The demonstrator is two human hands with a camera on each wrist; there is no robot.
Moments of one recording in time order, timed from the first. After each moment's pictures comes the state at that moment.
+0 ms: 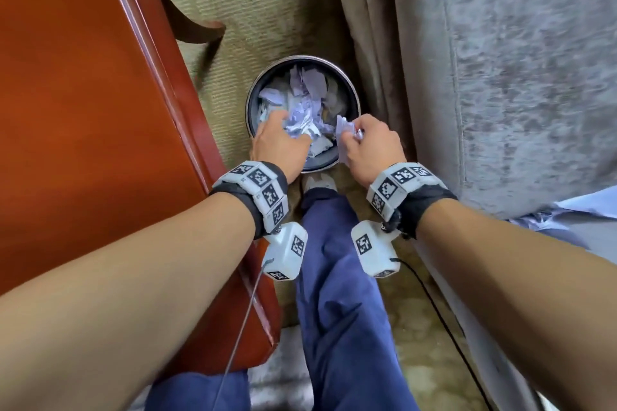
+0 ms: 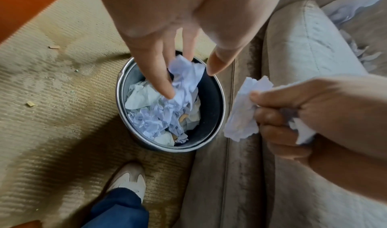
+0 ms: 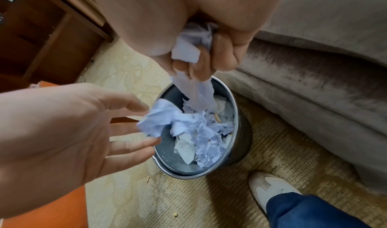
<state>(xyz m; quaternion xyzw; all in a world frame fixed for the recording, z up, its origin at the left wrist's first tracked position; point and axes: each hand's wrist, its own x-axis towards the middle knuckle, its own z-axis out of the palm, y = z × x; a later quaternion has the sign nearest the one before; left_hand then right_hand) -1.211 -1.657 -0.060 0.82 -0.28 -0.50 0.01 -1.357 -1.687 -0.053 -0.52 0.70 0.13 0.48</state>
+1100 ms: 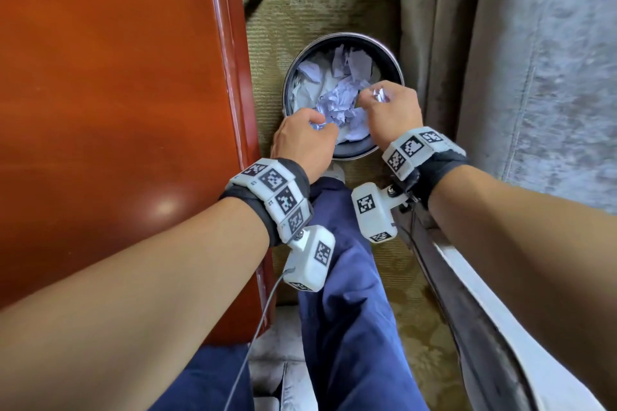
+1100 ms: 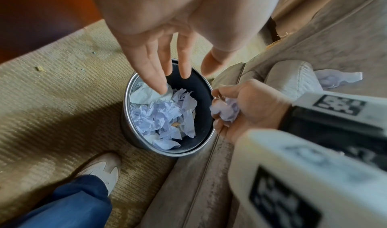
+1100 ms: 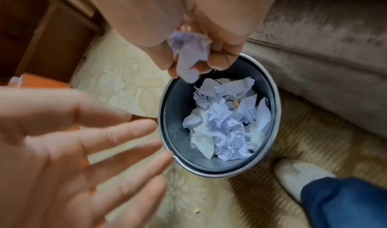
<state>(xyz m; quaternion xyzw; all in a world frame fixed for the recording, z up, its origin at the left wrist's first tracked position) -1.192 -1.626 -0.051 0.84 -0.17 -0.50 0.10 -1.302 -1.703 -0.090 -0.49 0.71 0.01 0.51</state>
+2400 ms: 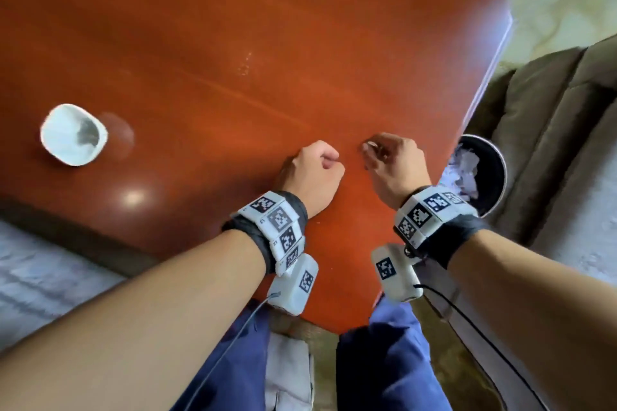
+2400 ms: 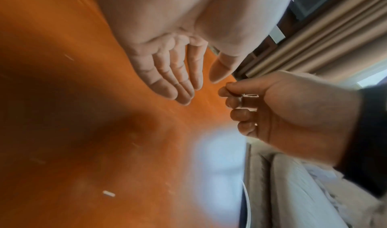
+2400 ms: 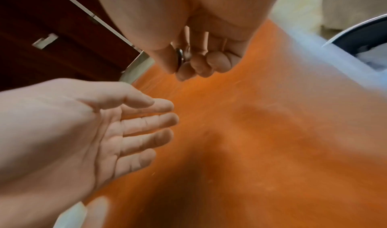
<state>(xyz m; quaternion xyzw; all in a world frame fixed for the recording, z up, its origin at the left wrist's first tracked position) -0.970 -1.415 0.082 0.84 -0.14 -0.46 0.26 -1.062 -1.532 0.071 -0.79 0.44 0.10 0.41</state>
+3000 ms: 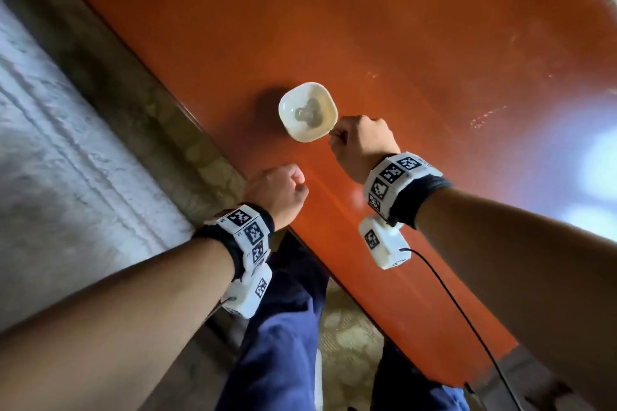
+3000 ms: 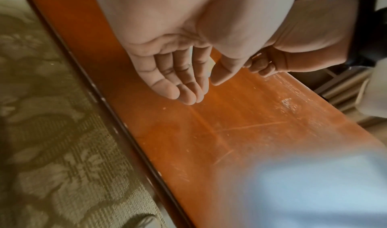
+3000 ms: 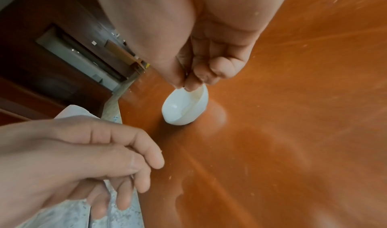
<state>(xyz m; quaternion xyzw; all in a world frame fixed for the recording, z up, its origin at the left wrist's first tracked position) -0.780 -1.084 0.087 0.90 -0.05 -0.41 0.15 -0.765 -1.254 0.073 -0.90 0.15 0.27 0.31</state>
